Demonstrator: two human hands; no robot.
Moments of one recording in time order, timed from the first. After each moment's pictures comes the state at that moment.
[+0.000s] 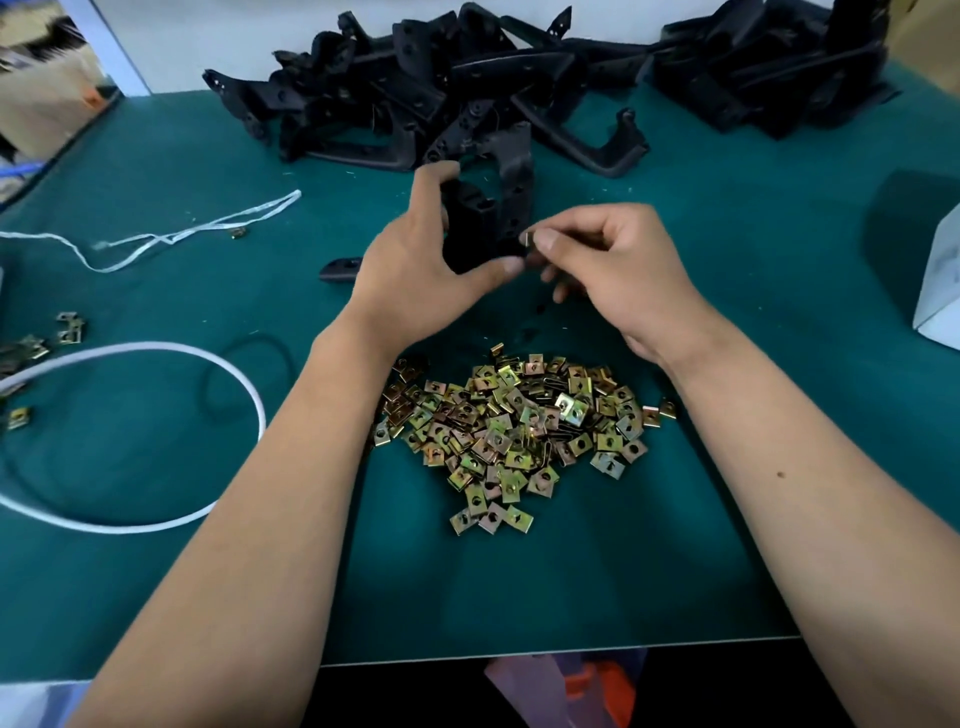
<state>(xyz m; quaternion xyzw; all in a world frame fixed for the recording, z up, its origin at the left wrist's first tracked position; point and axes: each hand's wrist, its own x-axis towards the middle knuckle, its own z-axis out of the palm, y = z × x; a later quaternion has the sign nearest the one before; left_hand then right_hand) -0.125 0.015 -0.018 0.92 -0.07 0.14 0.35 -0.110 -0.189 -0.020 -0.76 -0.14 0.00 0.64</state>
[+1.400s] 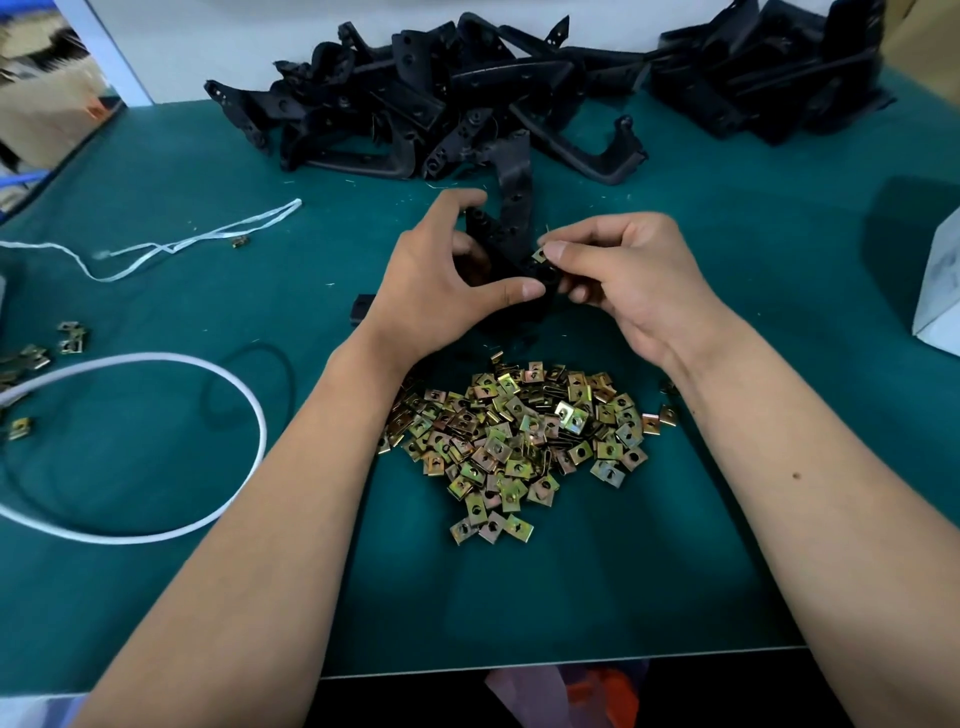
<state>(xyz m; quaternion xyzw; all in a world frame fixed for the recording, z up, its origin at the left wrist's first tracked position) -0.116 0.009 -0.032 0.89 -0.10 0.14 0.42 -0.105 -0.195 -0.018 -0.71 -0.04 0.05 0.70</state>
